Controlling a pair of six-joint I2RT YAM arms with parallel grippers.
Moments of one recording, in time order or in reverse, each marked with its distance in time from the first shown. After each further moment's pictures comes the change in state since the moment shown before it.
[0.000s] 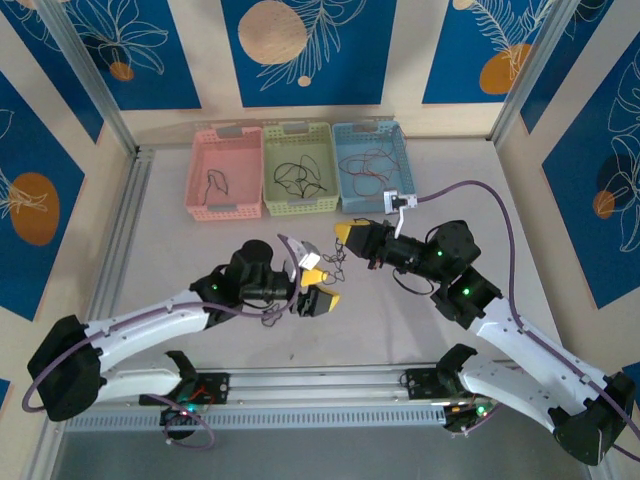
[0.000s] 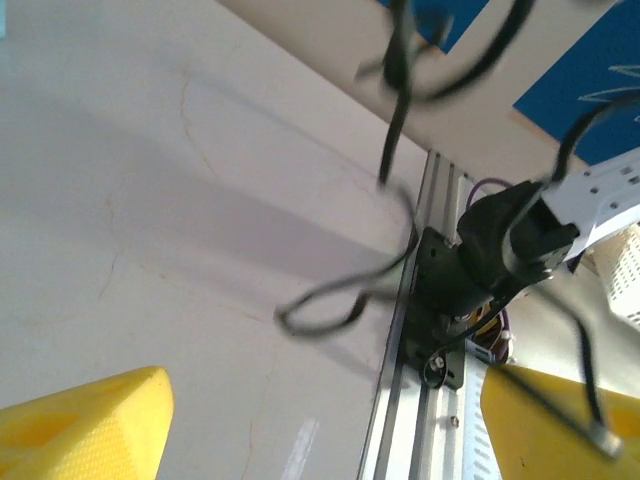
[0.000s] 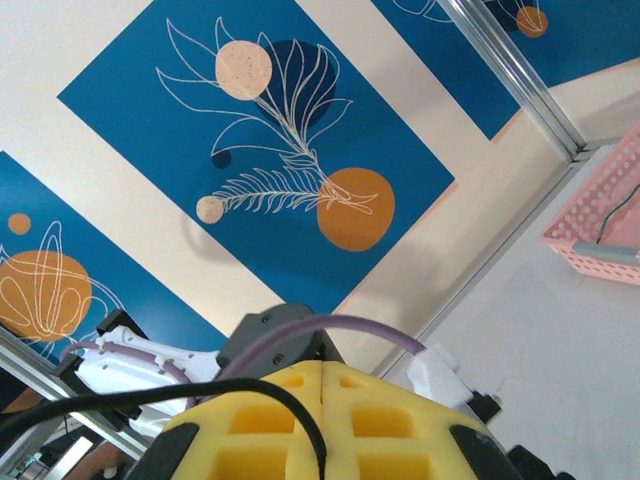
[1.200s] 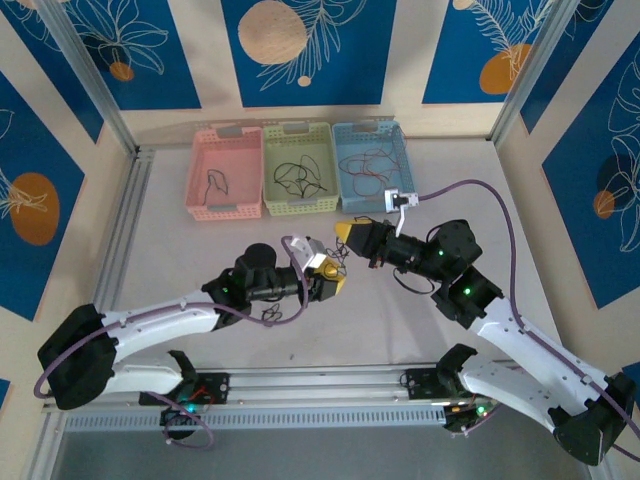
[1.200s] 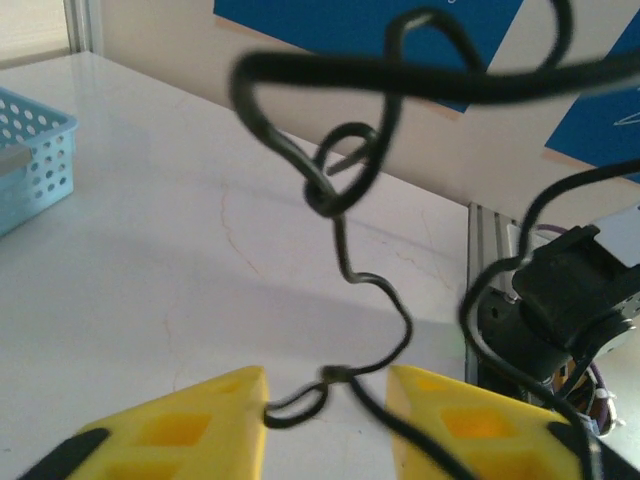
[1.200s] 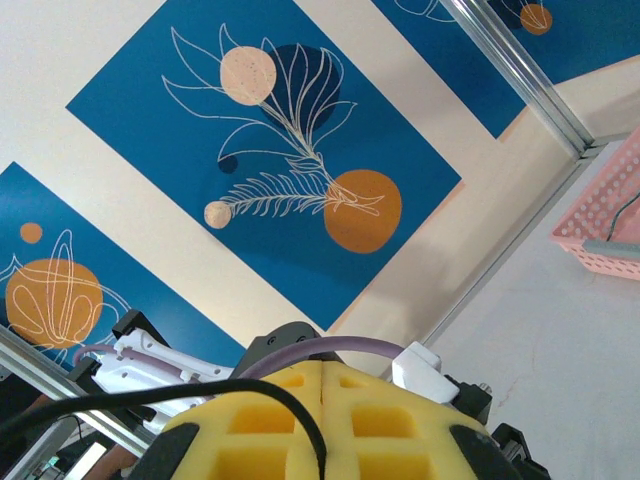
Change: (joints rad) left arm -0.035 0.073 -0.021 0.277 -0.126 0.130; right arm 0.001 -0.001 0.011 -0.004 0.000 0.026
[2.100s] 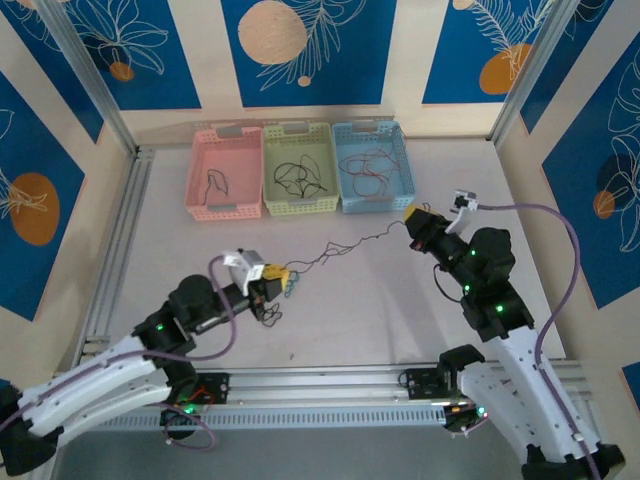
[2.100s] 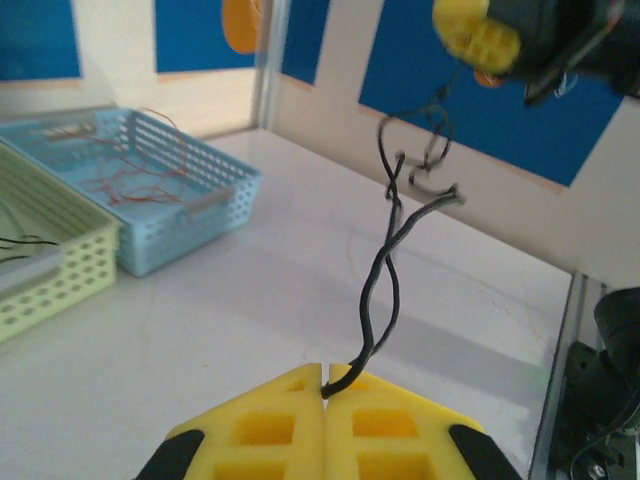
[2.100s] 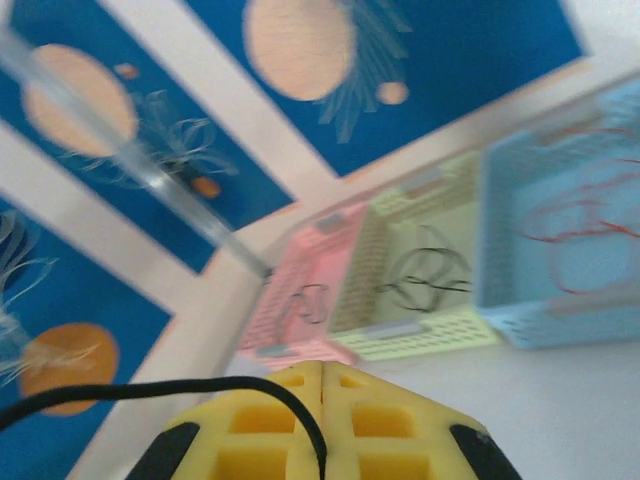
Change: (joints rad) left arm -0.002 -0.667 -0.171 -0.387 -0.344 -0.006; right arm -0.425 -0.208 -0.069 -0.378 0.282 -0.177
